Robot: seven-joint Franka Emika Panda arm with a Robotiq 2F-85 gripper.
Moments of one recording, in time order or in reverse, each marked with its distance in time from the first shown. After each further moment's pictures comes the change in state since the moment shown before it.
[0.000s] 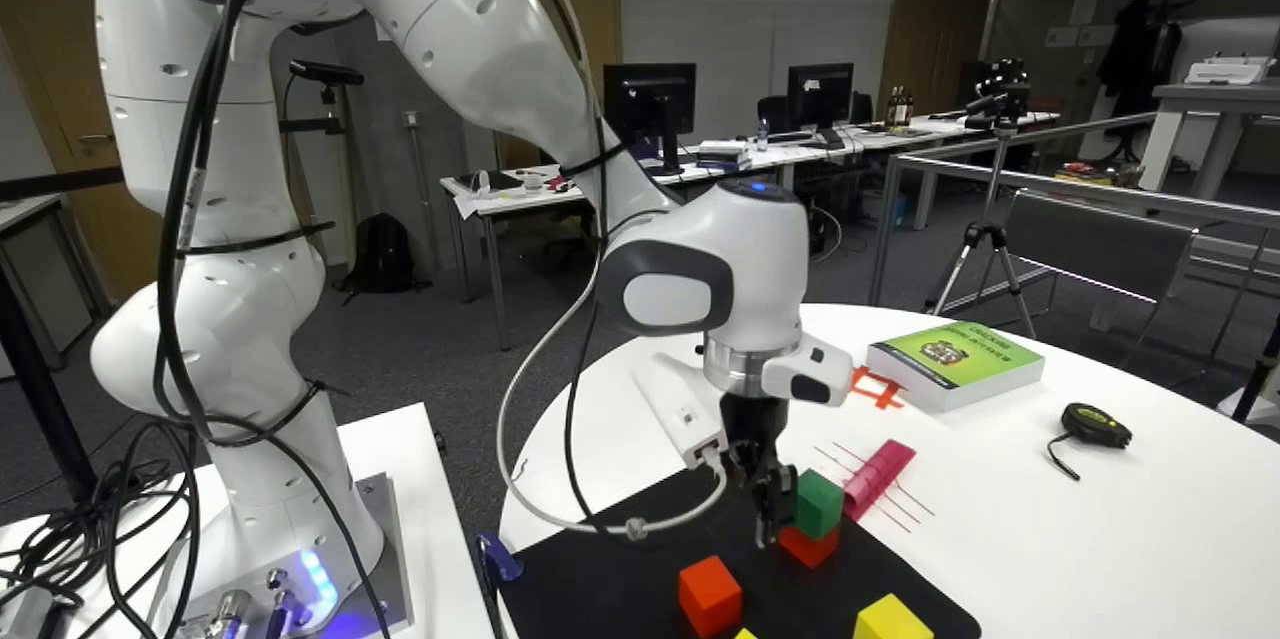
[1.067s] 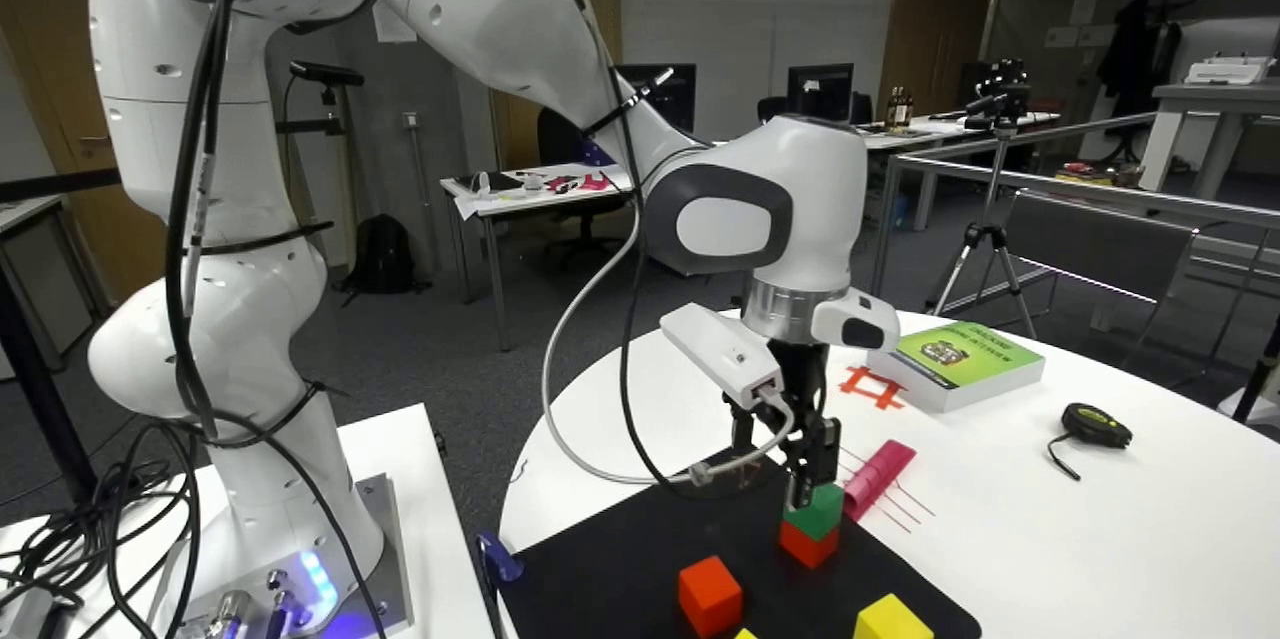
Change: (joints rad) arm -0.020 -0.024 0.013 0.167 -0.071 -0.272 -0.034
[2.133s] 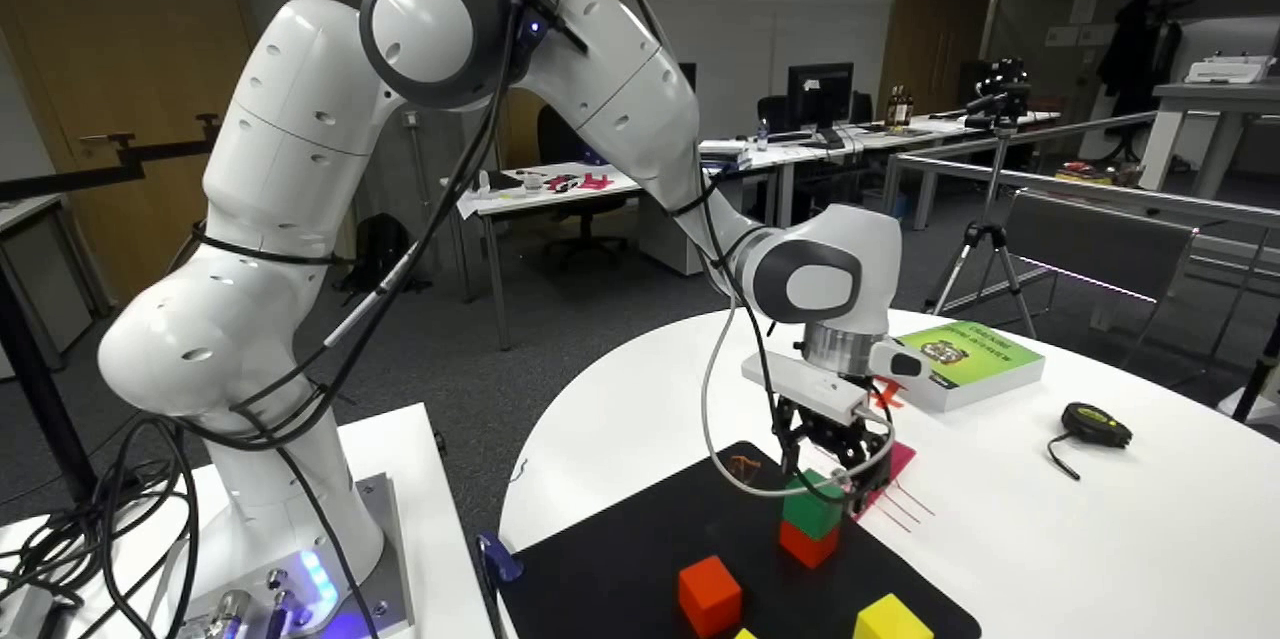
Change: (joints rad) arm 0.080 0.446 0.092 0.382 -0.099 0.000 0.050
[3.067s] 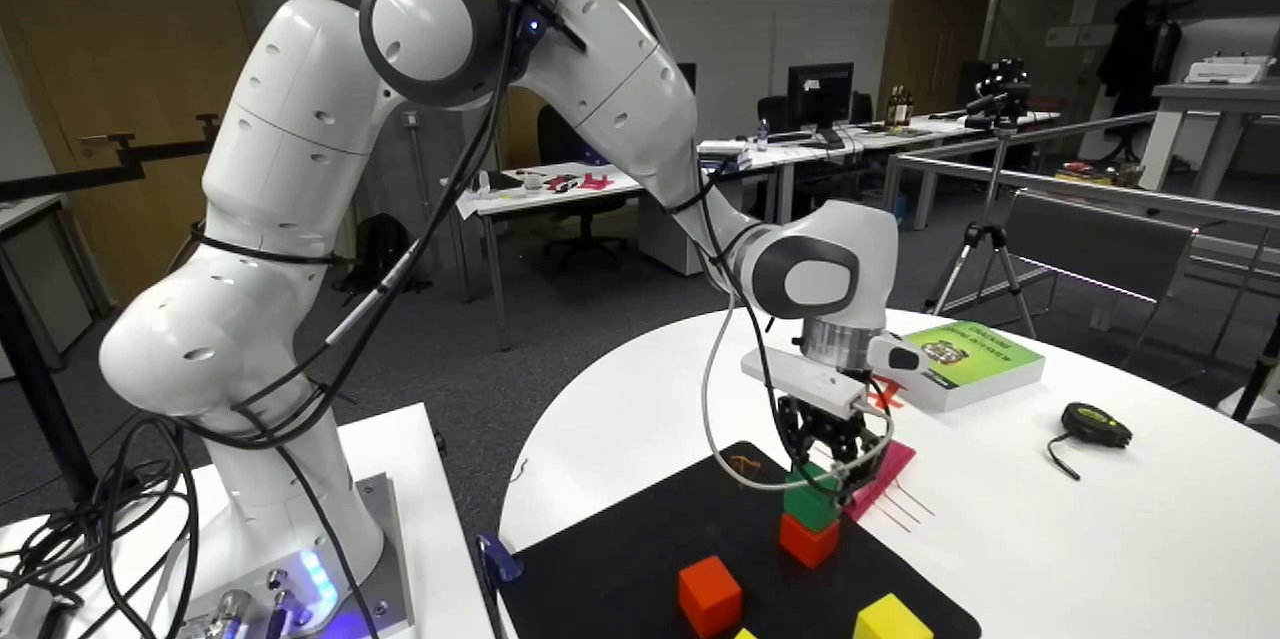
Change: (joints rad) arm 0.010 -0.004 0.000 0.000 0.000 0.003 0.002
